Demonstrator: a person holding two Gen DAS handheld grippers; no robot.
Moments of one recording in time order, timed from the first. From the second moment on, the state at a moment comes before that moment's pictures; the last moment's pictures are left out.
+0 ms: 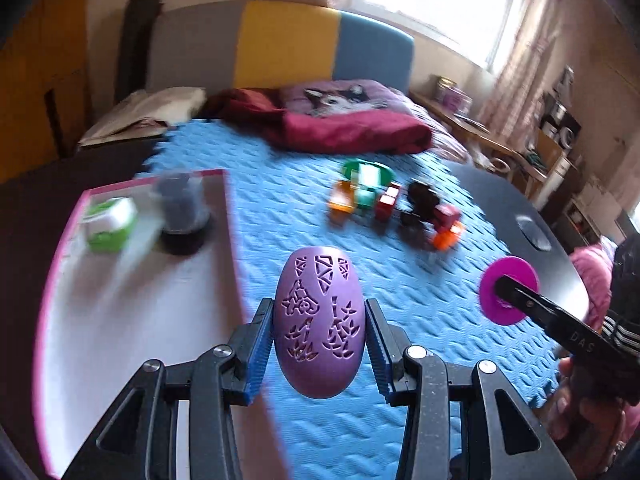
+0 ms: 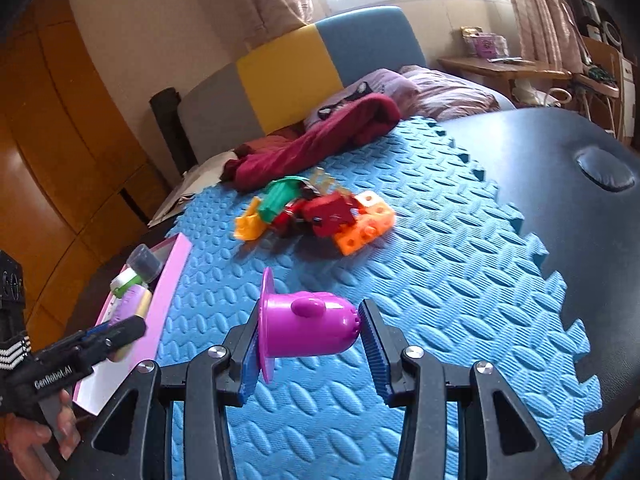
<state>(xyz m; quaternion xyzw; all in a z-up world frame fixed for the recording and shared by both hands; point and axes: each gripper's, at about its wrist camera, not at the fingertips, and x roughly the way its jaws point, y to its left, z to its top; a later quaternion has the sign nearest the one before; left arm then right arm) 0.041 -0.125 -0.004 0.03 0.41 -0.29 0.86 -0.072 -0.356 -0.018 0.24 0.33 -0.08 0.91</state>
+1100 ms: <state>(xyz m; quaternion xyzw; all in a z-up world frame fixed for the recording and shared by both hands) 0.133 0.003 -0.045 0.01 0.44 -0.14 0.89 0.035 -0.180 -0.007 0.07 0.38 0.06 0.92</state>
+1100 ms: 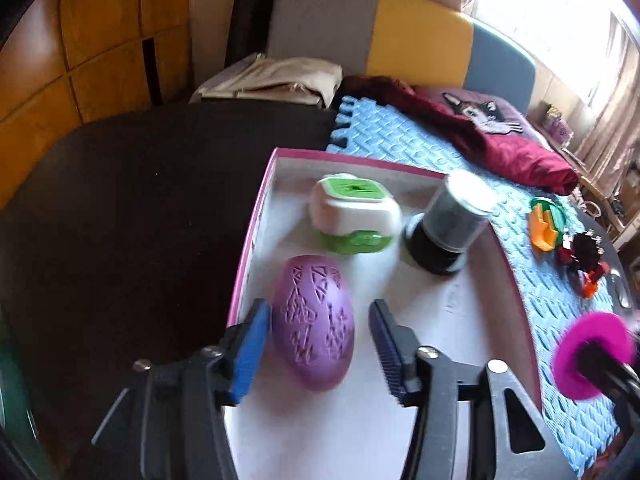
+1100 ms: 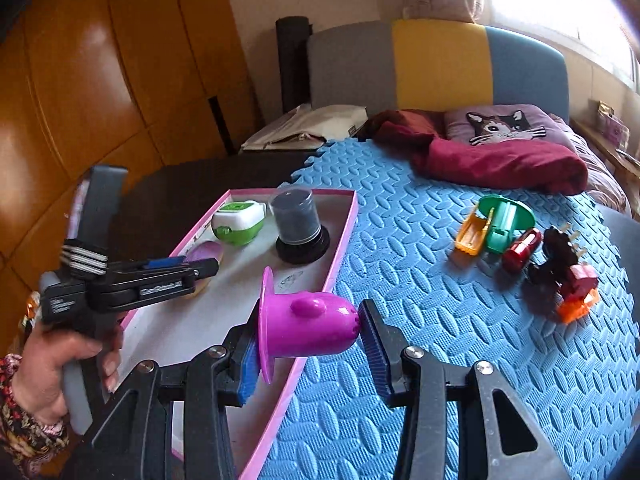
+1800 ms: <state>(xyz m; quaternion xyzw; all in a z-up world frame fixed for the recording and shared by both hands) 0.062 0.061 -0.025 -0.08 0.41 -0.08 0.91 0.103 -0.080 -0.029 -0.23 0.39 0.05 0.89</state>
